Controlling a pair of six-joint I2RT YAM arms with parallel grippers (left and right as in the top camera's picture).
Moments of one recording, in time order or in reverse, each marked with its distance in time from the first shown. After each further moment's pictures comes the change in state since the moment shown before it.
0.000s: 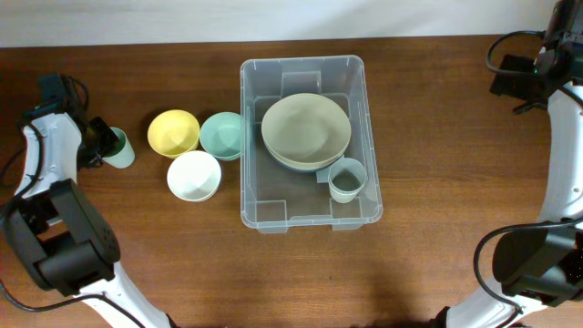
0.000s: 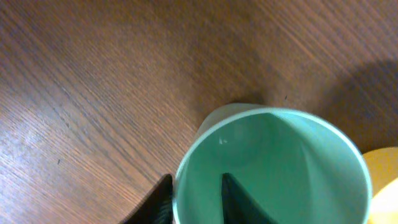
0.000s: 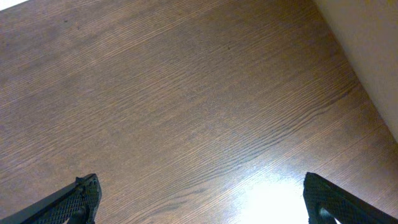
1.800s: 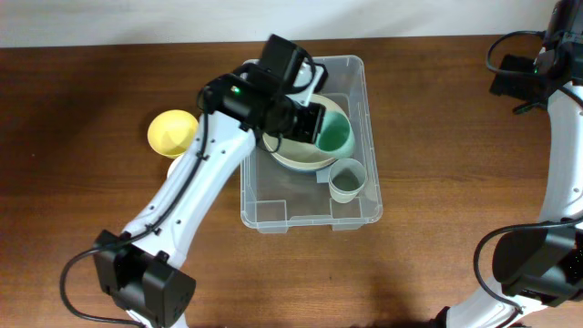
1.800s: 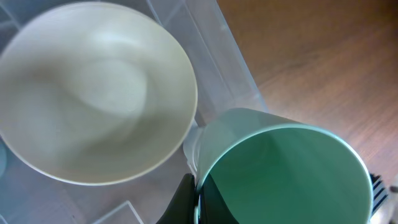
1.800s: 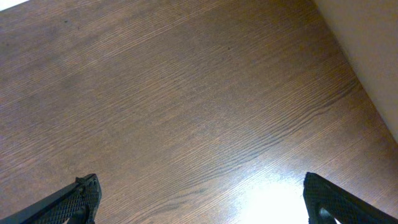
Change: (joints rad) left arm -0.924 -0.188 0.251 -0.179 0.384 0.126; right arm 0.000 0.000 0.000 0.000 0.000 0.000
